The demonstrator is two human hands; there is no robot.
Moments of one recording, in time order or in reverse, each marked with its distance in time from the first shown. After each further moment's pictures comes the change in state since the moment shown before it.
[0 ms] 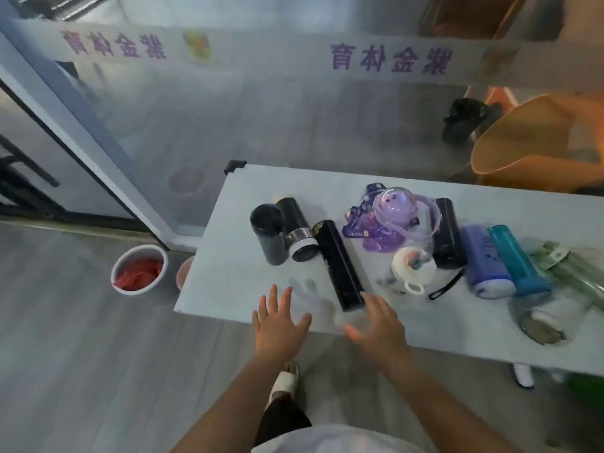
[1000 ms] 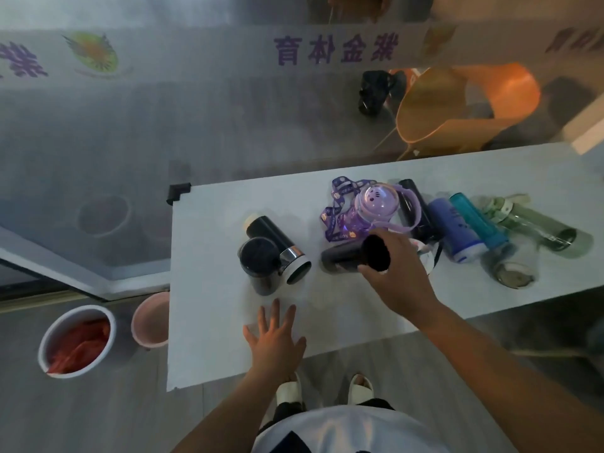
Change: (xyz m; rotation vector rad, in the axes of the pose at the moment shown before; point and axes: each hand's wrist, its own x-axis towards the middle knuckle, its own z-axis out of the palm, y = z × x) left_hand 0.094 -0.055 -0.020 0.339 -0.224 0.336; right_hand 0.052 -0.100 -0.078 0.120 0.423 0.033
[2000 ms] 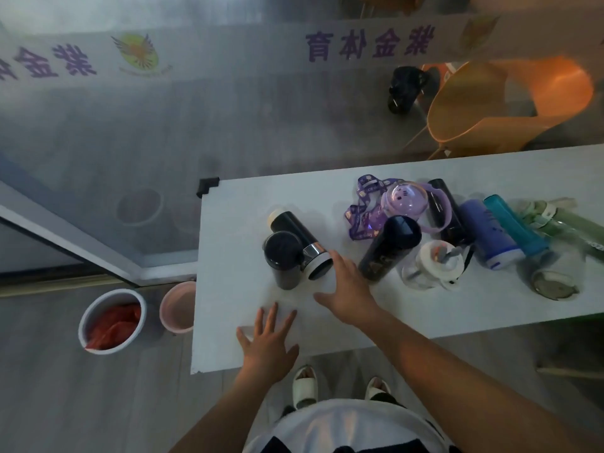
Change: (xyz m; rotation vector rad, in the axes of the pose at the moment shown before) left_hand -0.019 -0.049 -0.009 0.121 -0.040 -0.014; right_hand -0.004 -0.031 0.113 -0.009 -0.369 0.103
